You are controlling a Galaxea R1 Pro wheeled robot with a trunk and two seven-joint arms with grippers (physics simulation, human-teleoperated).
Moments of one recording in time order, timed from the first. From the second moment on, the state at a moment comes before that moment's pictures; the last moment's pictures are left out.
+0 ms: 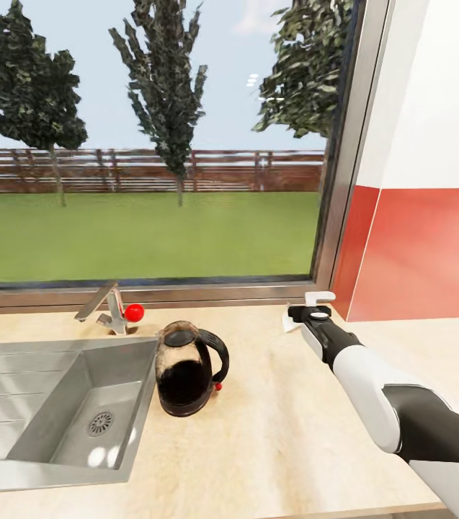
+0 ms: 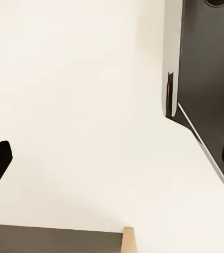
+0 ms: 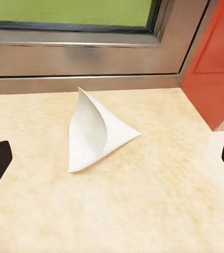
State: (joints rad) left arm -0.03 0.15 -0.09 0.04 0.01 0.02 0.03; right arm -1.13 0.05 -0.03 -0.22 0.09 0.12 -0.23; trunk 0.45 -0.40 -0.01
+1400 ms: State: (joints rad) left arm -0.03 0.15 -0.08 0.04 0.01 0.02 0.03; right arm -1.13 0.05 -0.03 -0.22 0.09 0.13 -0.23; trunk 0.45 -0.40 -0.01
